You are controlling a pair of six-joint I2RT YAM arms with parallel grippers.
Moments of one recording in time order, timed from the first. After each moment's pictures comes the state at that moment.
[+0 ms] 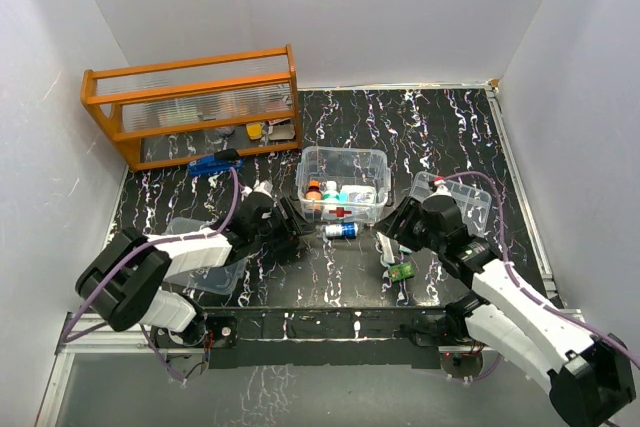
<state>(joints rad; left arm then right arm) -0.67 1.38 0.46 0.24 0.14 -1.07 0.47 0.74 0.45 -0.32 -0.07 0.88</state>
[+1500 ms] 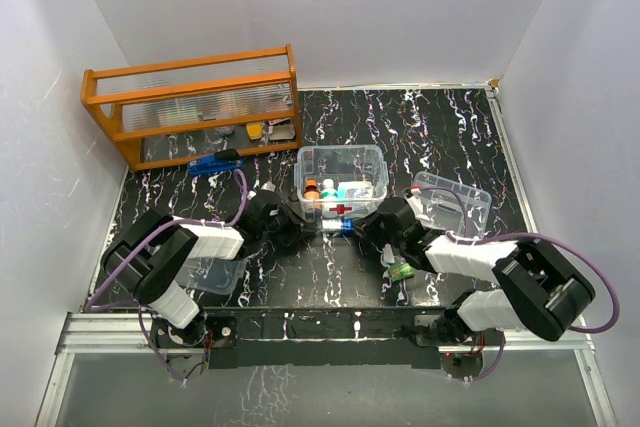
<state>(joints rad) -0.67 1.59 0.50 0.41 0.16 -1.29 0.67 1.33 0.40 0.25 0.16 1.33</state>
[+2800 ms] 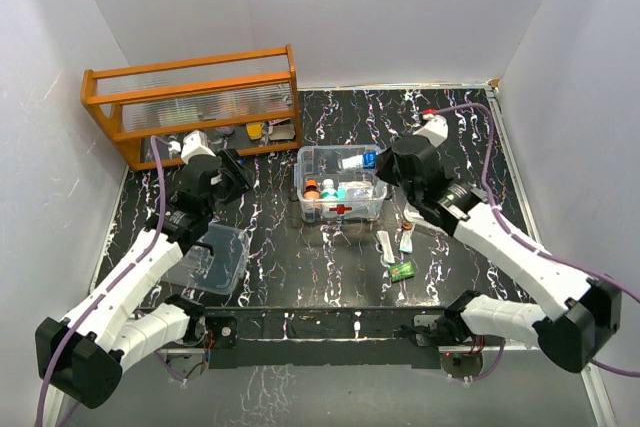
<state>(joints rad) -0.45 0.95 0.77 -0.34 -0.27 -0.81 0.65 1.08 1.00 -0.37 0.42 0.80</state>
